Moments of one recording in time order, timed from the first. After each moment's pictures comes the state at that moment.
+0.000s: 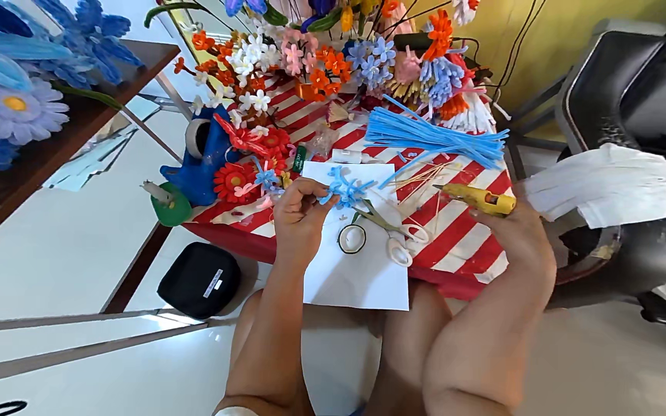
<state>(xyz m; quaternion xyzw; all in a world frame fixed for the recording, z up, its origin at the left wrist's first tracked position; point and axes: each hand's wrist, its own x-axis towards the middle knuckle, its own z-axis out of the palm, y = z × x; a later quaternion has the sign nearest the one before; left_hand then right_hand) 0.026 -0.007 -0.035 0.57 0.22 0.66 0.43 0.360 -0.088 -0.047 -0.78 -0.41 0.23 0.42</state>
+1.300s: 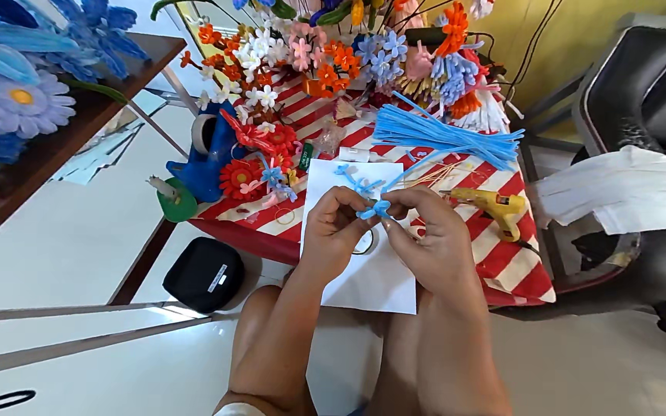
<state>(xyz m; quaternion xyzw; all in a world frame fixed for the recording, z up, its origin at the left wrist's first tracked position) 0.043 -0.025 -0.029 0.57 0.12 0.60 0.56 0.194 -0.076 0.002 -0.46 -0.68 0.14 0.56</state>
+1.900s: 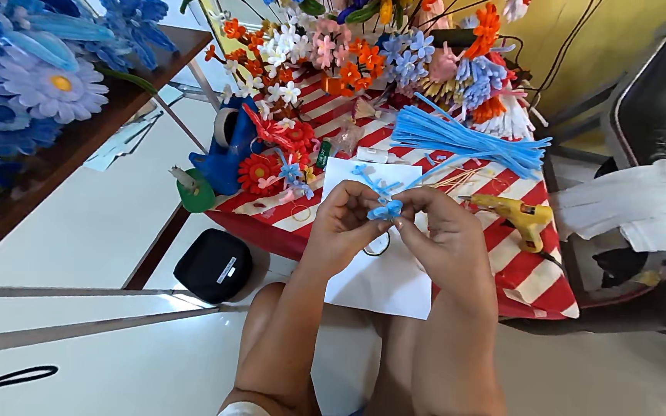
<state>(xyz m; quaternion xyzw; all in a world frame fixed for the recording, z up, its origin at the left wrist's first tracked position) 0.020 -0.022 -0.023 0.55 0.11 0.56 0.61 0.183 -0.064 0.001 -0.41 -0.68 0.21 0.58</state>
